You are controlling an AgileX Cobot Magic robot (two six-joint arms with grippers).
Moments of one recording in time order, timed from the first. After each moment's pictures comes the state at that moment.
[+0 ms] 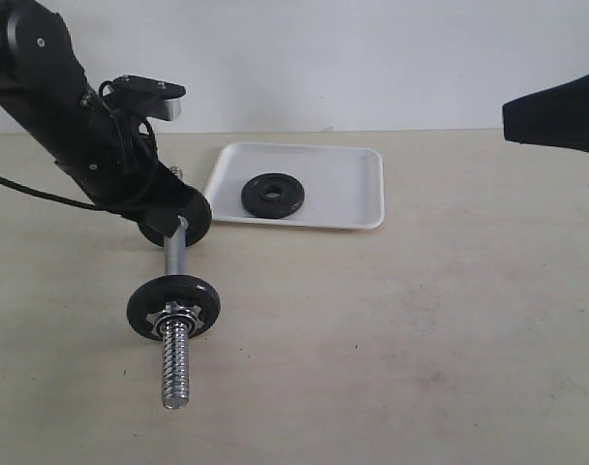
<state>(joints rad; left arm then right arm) -0.35 1.81 -1.26 -0.20 0.77 0.28 -0.05 0.95 -0.80 1.11 0.96 -1.09</state>
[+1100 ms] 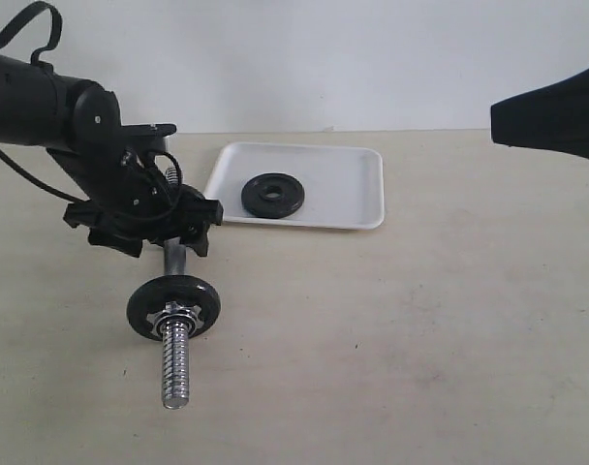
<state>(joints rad) -0.35 1.99 -1.27 -0.03 0.59 -0.26 -0.05 0.95 -0.80 1.11 0.95 -1.08</state>
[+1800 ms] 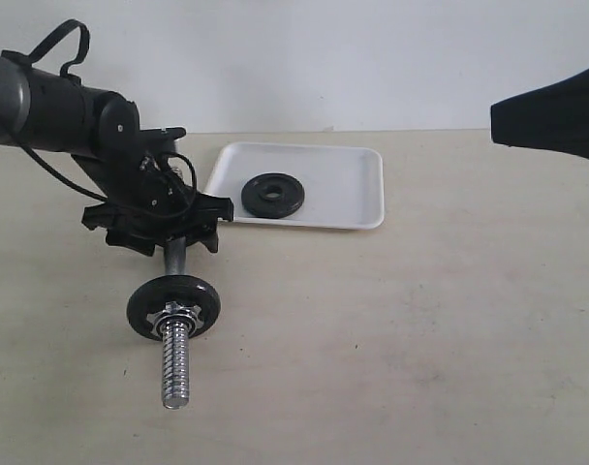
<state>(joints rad) -0.35 2.08 -1.34 -0.03 0.56 -0.31 -0.05 0.95 -0.80 1.11 0.95 -1.08</state>
